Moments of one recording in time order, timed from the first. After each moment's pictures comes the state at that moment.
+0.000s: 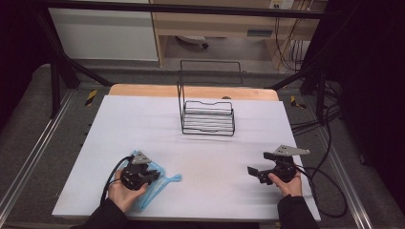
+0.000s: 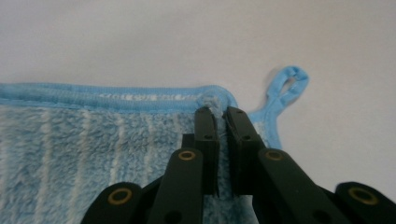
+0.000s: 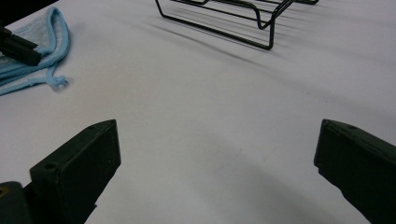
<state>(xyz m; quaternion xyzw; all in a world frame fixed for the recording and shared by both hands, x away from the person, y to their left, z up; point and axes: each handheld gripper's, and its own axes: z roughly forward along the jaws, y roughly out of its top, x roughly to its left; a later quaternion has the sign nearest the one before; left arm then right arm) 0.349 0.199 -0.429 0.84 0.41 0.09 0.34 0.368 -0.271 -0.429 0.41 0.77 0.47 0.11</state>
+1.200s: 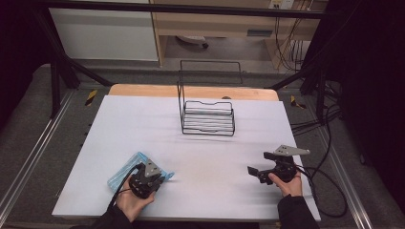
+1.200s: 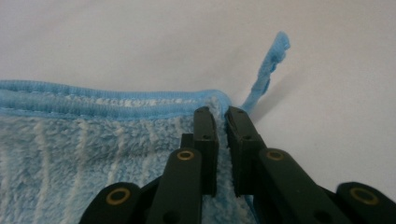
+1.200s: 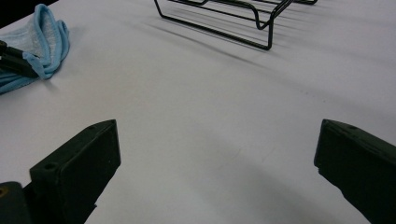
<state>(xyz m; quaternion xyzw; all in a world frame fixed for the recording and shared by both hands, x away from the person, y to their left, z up) 0.330 0.170 -0.440 0.86 0.38 0.17 0.30 0.368 -0.272 -0.429 0.41 0.77 0.47 0.11</state>
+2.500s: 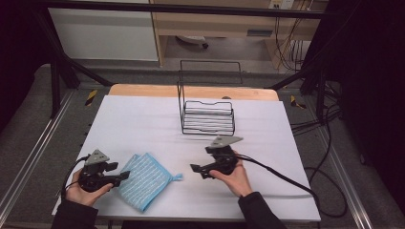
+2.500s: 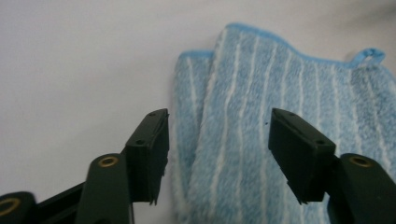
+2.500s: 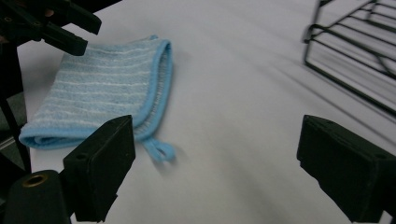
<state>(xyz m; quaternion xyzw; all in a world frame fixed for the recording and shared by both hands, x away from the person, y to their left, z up) 0.336 0.301 -0.417 0.80 0.46 0.14 0.36 0.387 -0.094 -0.401 0.30 0.83 0.46 0.07</state>
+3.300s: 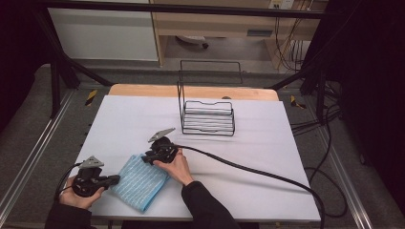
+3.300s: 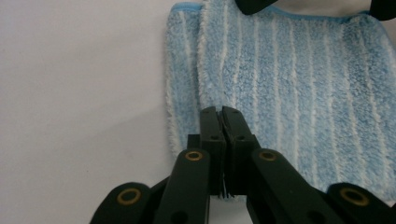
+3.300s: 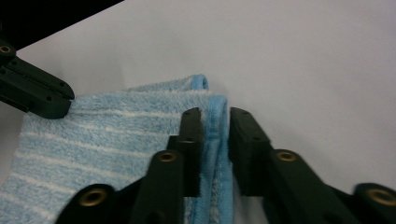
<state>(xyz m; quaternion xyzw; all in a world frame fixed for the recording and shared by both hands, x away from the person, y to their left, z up) 0.324 0.313 -0.422 0.81 0.48 0.09 0.33 0.443 0.073 -0.447 0.25 0.86 0.44 -0.01</state>
